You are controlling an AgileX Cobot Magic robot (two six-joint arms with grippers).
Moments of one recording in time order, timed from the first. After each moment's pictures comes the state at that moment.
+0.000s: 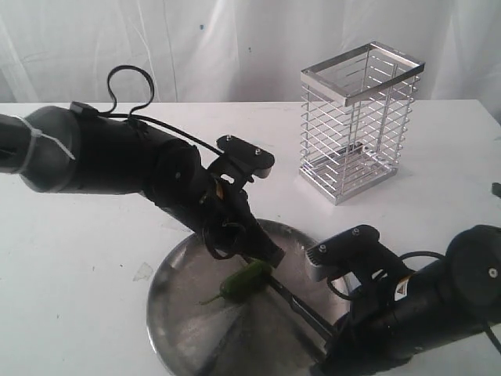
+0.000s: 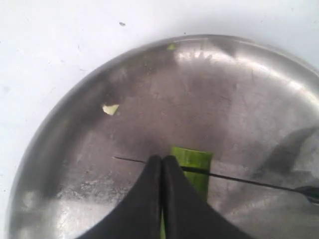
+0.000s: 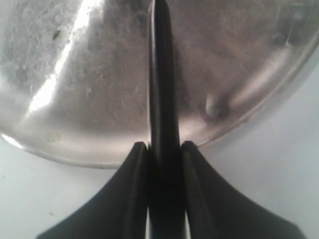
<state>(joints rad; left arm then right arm) -0.67 1.83 -1.17 -0.11 0.42 0.06 0.60 1.44 -0.53 0.46 0.38 -0.44</state>
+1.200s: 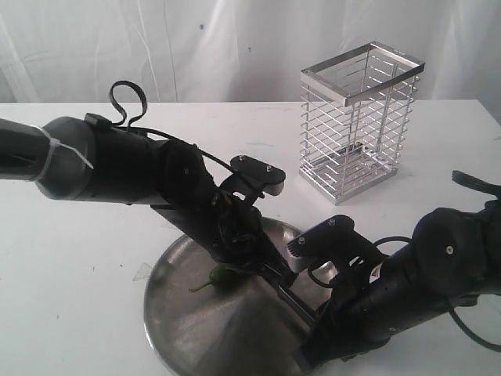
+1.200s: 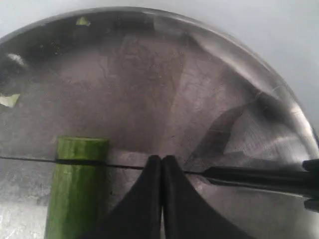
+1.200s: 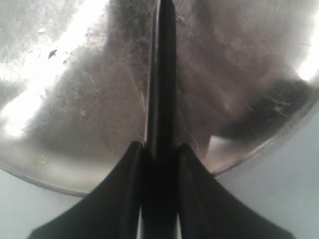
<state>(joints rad) -0.67 1.88 -1.17 -0.50 0.45 0.41 0.60 1.55 -0.60 0.49 0.36 -0.48</state>
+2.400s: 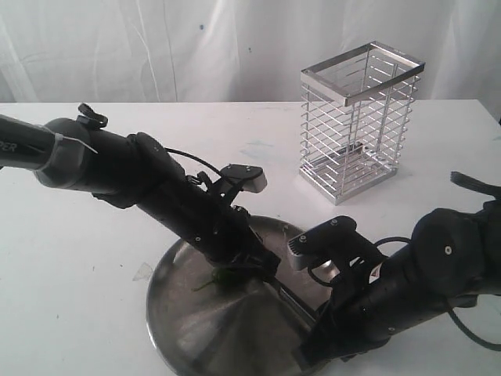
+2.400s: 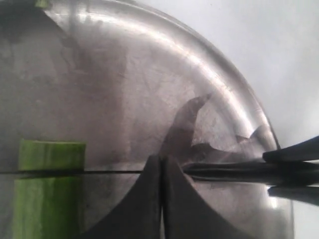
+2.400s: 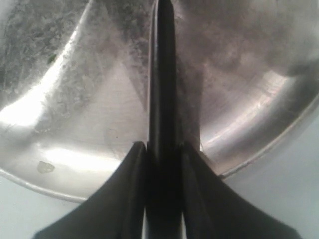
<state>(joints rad) -0.51 1.98 -1.18 -1.07 0.67 0.99 0.60 1.56 -0.60 0.49 0.36 -0.48</state>
